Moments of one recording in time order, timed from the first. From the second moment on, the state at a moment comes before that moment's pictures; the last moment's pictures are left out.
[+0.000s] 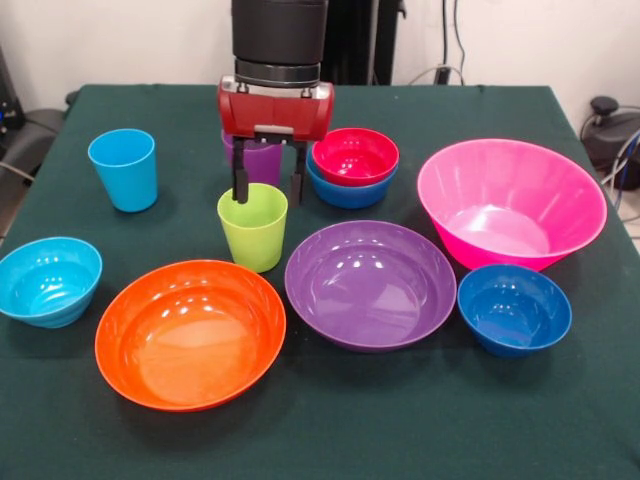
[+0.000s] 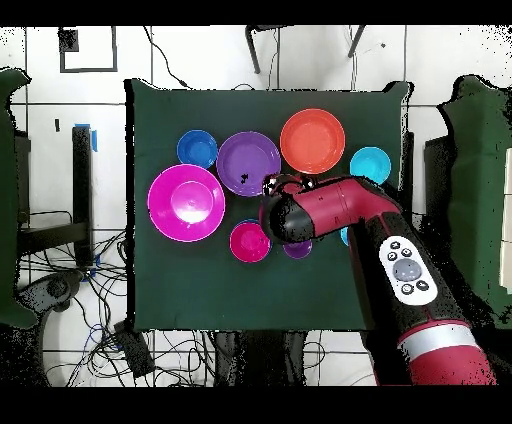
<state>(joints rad) -0.59 -0.68 0.42 1.67 -0.80 0.37 2.16</state>
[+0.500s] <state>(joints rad) -0.57 -0.67 0.38 1.67 -0.80 0.35 2.16</state>
